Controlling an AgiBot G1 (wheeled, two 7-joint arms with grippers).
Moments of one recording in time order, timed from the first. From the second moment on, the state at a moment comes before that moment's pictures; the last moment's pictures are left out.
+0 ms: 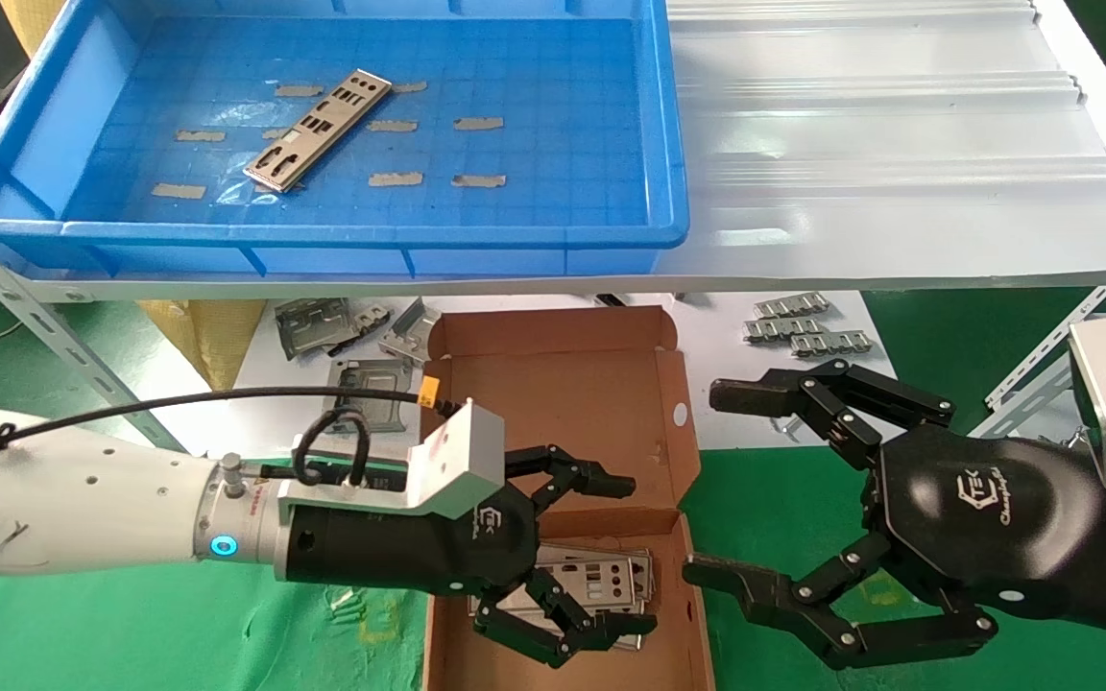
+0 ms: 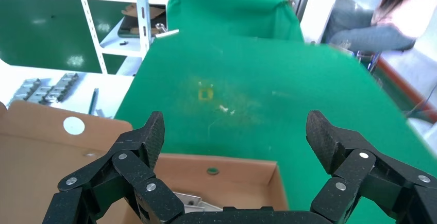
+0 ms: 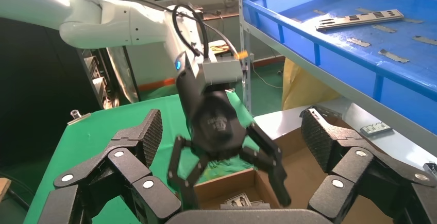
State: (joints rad) left arm -1.36 1.09 0.67 -0.75 1.02 1.46 0.07; right arm 1.09 -0.52 -0.46 1.21 -0.59 -1.40 0.06
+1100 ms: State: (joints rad) left arm -1.20 0.83 0.45 -1.04 0.86 1.48 -0.07; right arm 1.09 -0.52 -0.46 1.21 -0.59 -1.40 0.06
